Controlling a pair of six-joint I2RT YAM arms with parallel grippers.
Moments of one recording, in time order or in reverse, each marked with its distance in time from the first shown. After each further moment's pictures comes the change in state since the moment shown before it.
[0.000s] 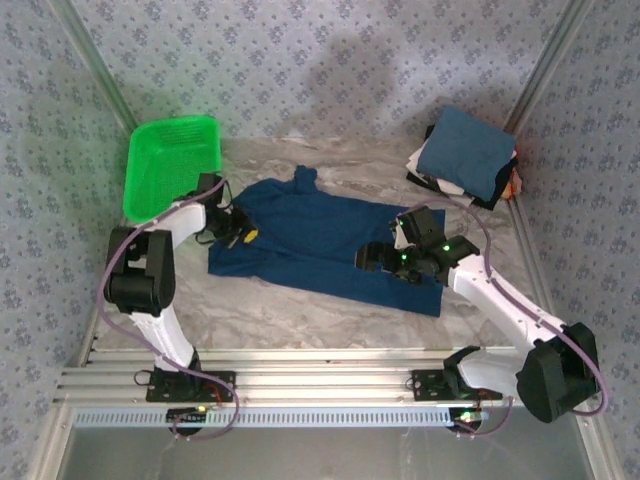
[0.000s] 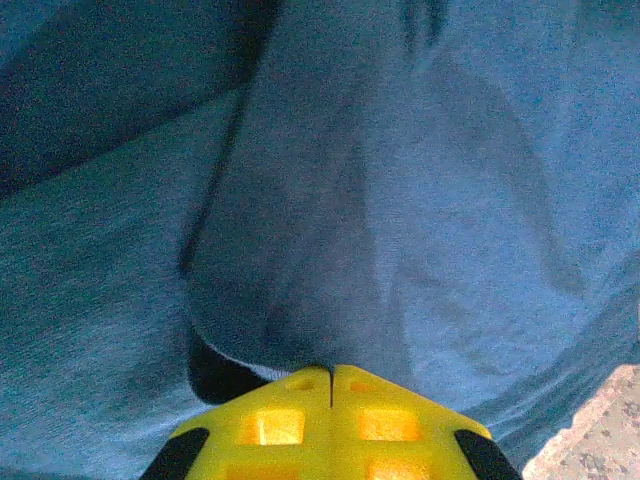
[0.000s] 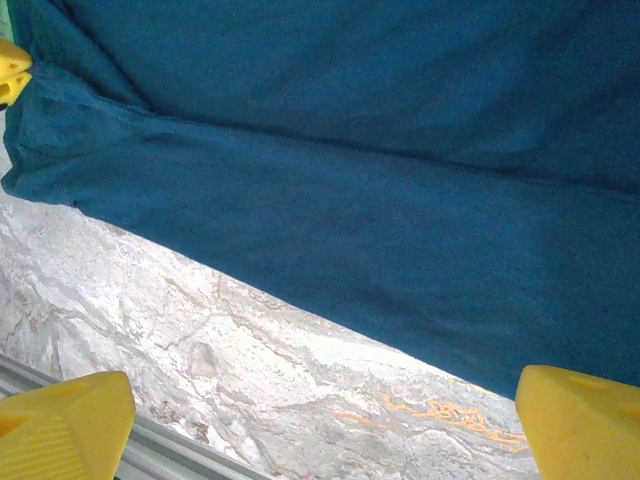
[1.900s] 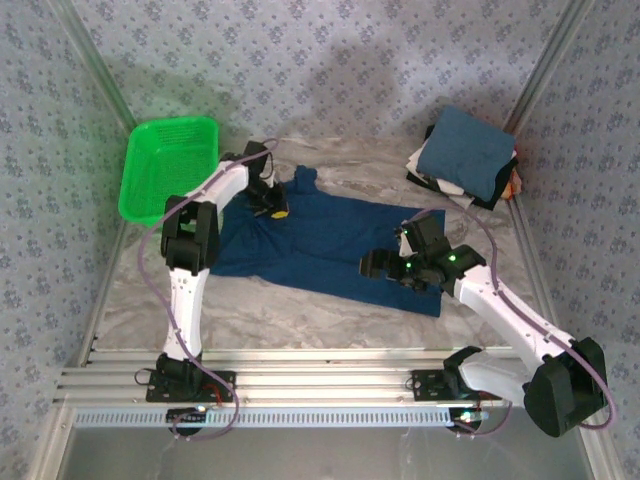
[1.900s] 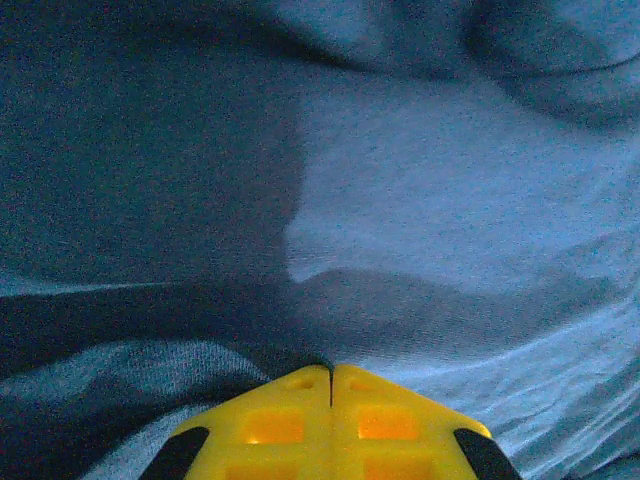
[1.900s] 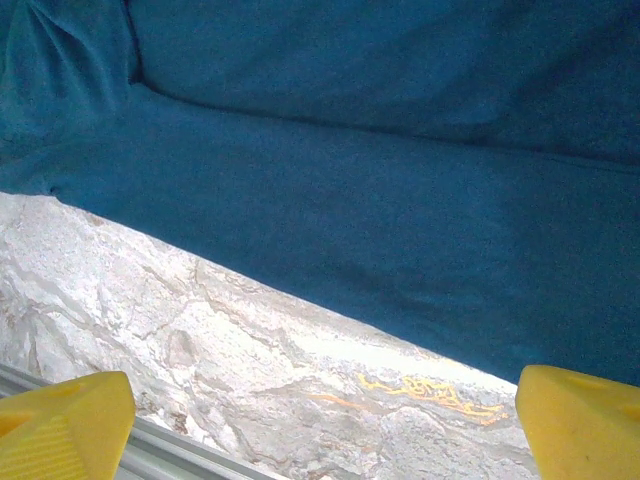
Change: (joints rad) left arm -0.153 0.511 0.787 -0.427 -0.041 0.441; right arm 0.006 -0.078 -0.060 -0.019 0.028 0.004
